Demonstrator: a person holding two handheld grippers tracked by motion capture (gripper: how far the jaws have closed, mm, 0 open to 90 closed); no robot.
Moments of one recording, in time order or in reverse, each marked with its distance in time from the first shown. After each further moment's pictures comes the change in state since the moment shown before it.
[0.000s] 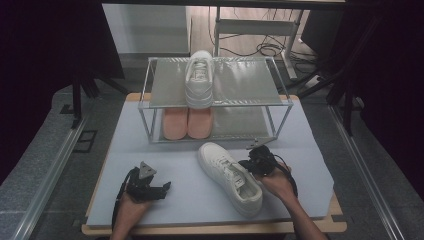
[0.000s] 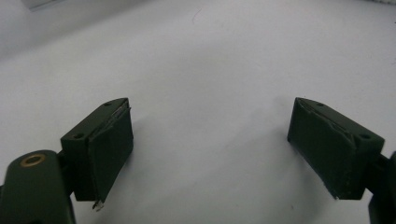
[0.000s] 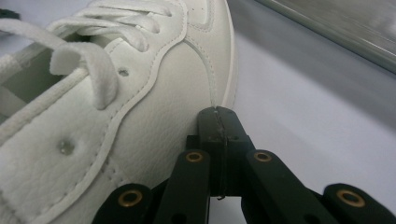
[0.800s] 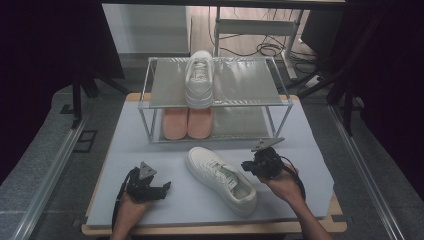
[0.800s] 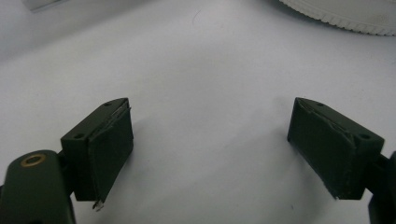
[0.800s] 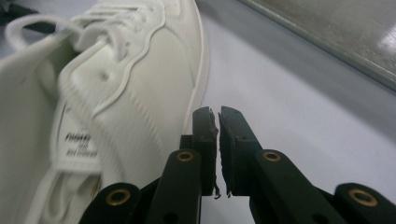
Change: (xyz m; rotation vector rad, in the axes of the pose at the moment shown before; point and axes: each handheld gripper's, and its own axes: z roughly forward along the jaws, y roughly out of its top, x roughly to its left) left arm -0.001 0.000 0.000 -0.001 0.006 0.008; right arm 0.010 -0.005 -0.035 -0.023 -0.003 -0.031
